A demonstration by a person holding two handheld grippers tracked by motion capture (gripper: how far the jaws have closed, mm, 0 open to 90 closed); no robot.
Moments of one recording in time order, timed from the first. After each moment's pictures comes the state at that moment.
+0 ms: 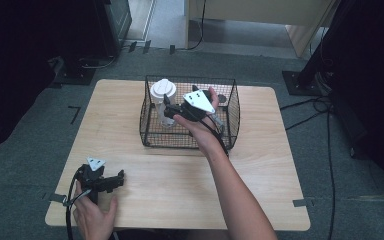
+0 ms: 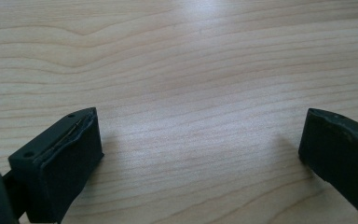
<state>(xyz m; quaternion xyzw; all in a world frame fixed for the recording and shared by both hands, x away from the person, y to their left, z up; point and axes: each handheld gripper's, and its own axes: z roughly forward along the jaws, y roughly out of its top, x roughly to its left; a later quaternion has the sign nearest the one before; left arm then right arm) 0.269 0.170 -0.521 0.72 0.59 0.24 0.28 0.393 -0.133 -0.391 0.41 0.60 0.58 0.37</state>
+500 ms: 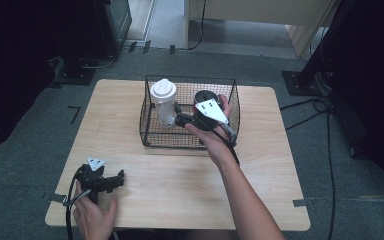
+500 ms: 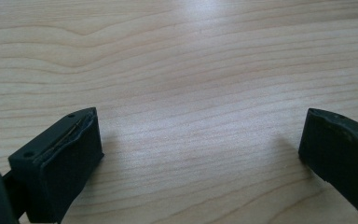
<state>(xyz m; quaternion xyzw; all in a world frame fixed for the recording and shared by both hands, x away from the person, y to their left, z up) 0.269 0.171 -0.521 0.72 0.59 0.24 0.28 0.366 -0.163 -0.397 0.42 0.59 0.58 0.37</state>
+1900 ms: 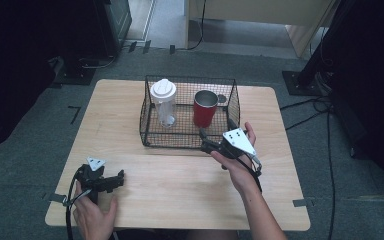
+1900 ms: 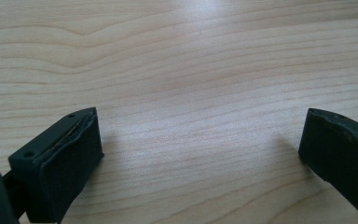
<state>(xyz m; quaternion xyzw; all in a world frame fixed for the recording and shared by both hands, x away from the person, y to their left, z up) 0.269 0.170 -0.521 0.72 0.59 0.24 0.28 0.304 -0.228 -0.441 0.44 0.59 0.56 0.38</state>
